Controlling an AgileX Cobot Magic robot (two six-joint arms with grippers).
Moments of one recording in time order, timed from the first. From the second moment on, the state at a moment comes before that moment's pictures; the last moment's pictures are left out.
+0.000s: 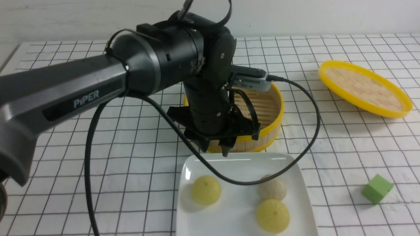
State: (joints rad) right arm 0.52 0.26 -0.32 -0.12 0.22 0.25; left arm -0.72 1.89 -1.60 0.04 1.09 -0.38
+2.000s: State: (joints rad) right arm -0.01 -0.01 0.02 -0.04 0.41 0.13; left arm -0.72 1.76 -1.60 0.15 1.13 -0.24
